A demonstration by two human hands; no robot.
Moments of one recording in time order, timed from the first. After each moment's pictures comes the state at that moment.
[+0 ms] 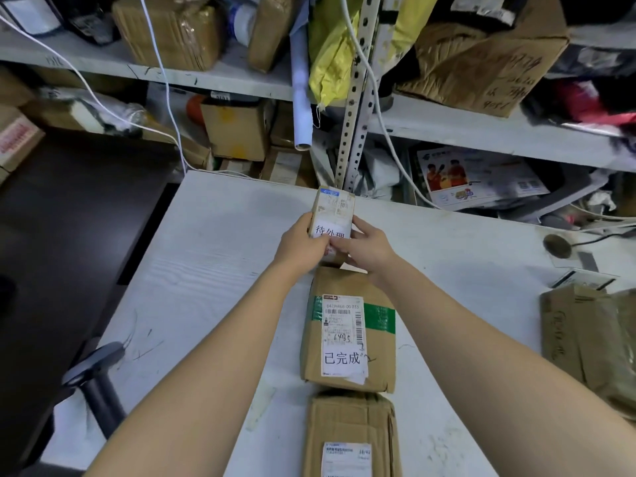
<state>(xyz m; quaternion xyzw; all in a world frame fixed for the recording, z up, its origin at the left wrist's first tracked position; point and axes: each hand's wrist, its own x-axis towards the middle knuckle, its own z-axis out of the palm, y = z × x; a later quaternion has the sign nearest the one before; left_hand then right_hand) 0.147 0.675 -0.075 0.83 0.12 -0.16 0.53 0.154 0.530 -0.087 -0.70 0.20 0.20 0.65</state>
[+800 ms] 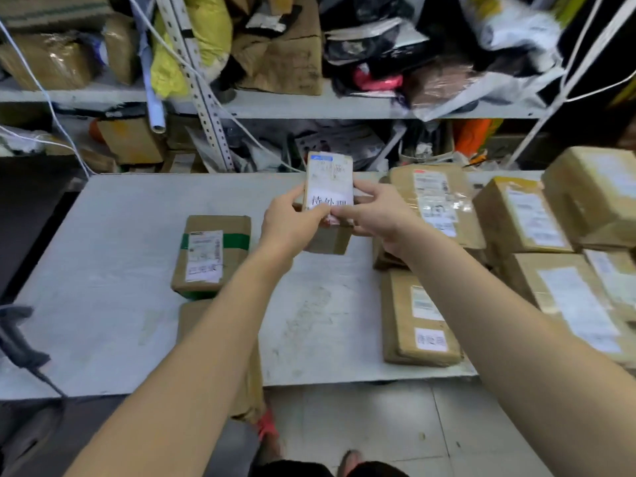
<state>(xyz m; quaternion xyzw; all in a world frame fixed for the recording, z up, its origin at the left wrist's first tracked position) -0.084 0.418 0.051 0.80 0.05 -0.09 0.59 -0.100 0.258 0.068 -0.76 0.15 0.10 0.63</state>
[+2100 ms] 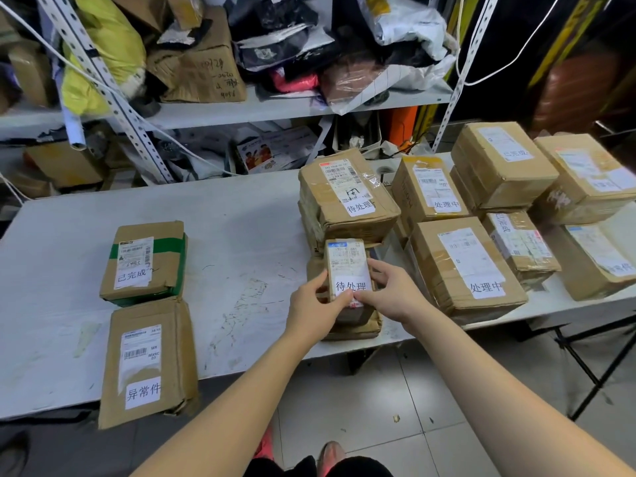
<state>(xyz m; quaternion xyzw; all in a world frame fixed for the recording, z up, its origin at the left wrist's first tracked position) -0.242 0.273 -0.054 0.82 -0.02 -0.21 0.53 -0.275 0.111 -0.021 -0.80 0.24 0.11 0.54</state>
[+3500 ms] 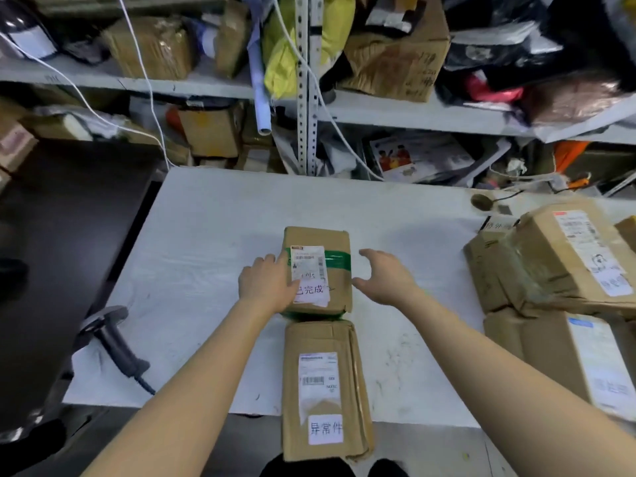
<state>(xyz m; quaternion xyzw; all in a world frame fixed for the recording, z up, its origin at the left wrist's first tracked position) -0.010 0.676 -0.077 0.98 -0.06 -0.16 0.07 -0.022 0.440 -0.058 -0.96 0.05 0.20 0.19</state>
